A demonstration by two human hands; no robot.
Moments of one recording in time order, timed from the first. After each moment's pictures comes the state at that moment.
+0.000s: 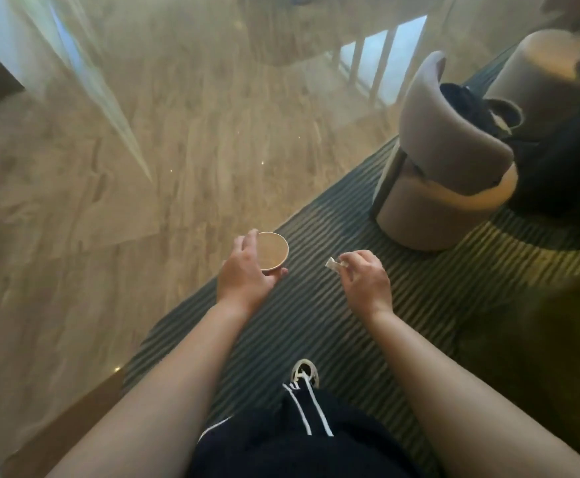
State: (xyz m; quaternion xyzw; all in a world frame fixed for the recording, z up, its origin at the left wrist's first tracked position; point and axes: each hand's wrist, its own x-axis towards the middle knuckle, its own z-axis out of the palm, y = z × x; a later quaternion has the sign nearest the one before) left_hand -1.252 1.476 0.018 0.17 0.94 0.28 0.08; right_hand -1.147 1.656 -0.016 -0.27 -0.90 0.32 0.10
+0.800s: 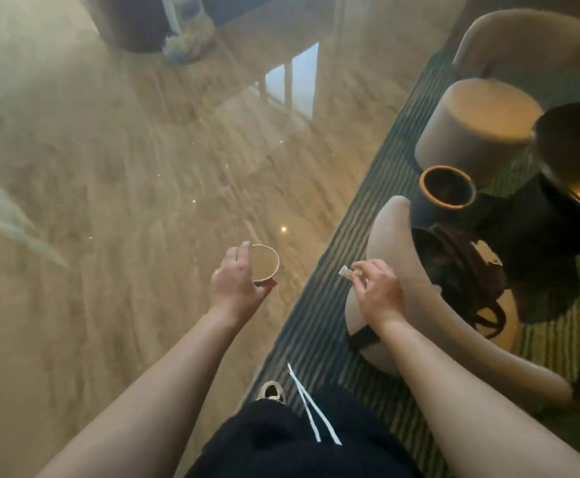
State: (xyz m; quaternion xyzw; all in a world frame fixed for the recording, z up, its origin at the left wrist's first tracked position) left_hand -1.854 1.958 0.016 0.34 0.91 0.22 0.11; right_hand -1.669 2.116 0.011 -0.43 -0.83 0.32 0.13
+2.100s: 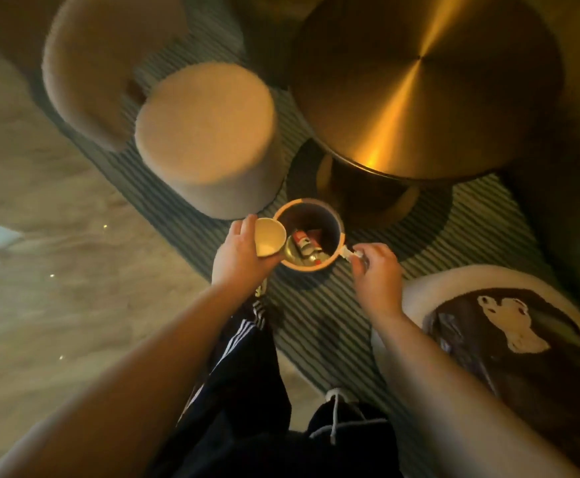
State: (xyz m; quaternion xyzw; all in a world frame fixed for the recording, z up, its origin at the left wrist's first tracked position) left_hand -1.949 2.995 -0.081 0.82 0.50 0.05 0.27; right_hand -1.776 2.840 -0.106 -0.87 -0.34 0.20 0.31
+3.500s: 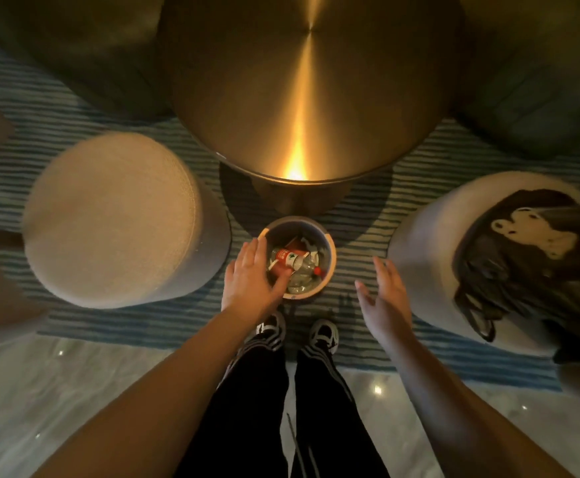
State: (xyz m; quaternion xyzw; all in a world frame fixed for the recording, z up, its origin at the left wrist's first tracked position) left_hand -1.874 3.165 -0.160 0.94 0.20 -0.14 0.26; right_hand -1.827 2.934 -0.153 -0.93 0.01 0.24 0.27
